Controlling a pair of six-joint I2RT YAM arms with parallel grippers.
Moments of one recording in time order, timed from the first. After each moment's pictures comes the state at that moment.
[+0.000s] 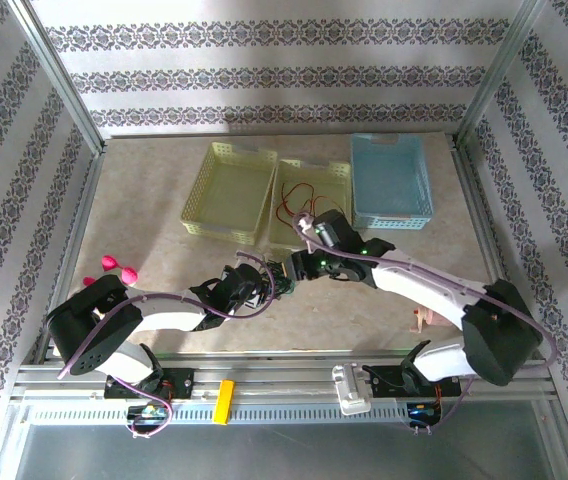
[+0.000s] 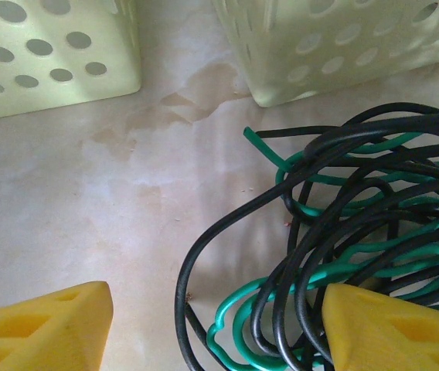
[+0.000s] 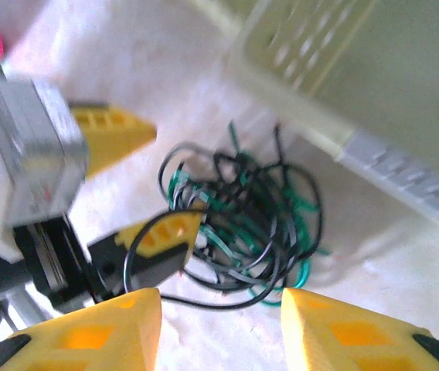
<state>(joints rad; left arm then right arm) -0.86 1.49 0.49 0.19 -0.40 -0.35 0.70 1.41 0.86 -0.36 -0.33 0.39</state>
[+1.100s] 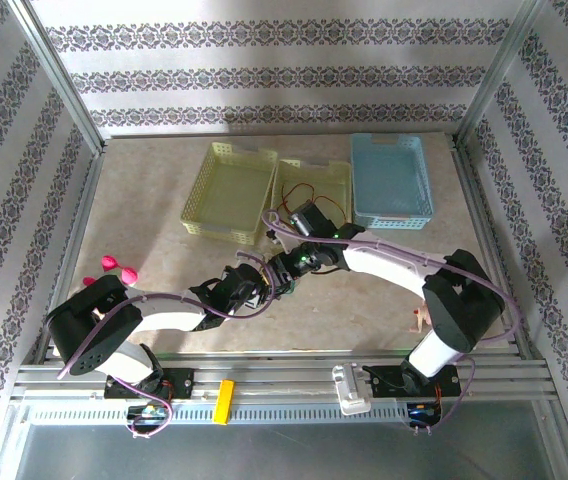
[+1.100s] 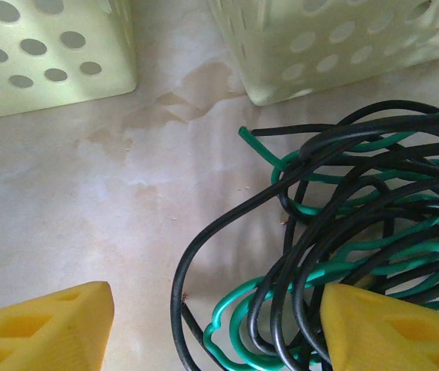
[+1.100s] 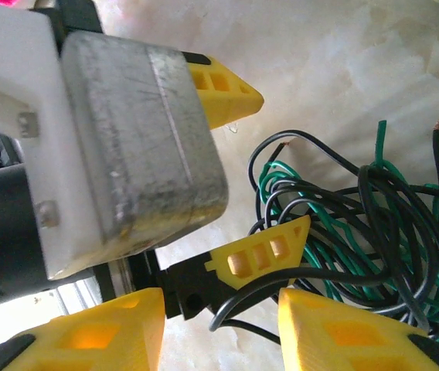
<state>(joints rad) -0.86 1.49 0.49 0.19 -0.39 -0.34 0.73 1.63 1.05 -0.43 -0.54 0.25</state>
